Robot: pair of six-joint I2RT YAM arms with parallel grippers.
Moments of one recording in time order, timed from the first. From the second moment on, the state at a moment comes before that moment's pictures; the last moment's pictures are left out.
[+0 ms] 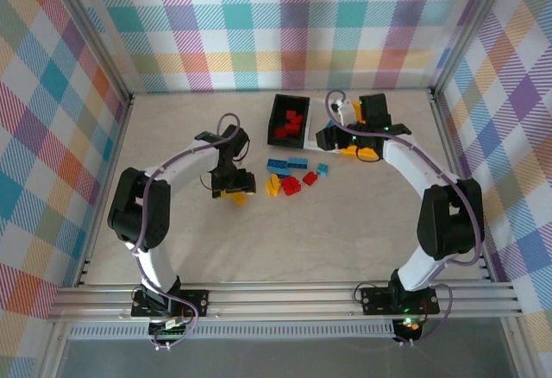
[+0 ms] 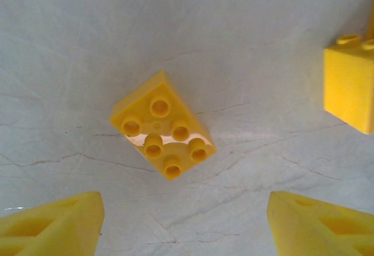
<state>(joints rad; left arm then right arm) -0.44 1.80 1.31 -1.00 0.11 -0.54 0.25 1.65 1.27 -0.38 -0.51 -0.05</state>
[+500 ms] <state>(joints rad) -0.44 1.95 1.33 -0.96 0.12 -0.72 0.31 1.65 1.27 -0.37 -0.62 -0.05</state>
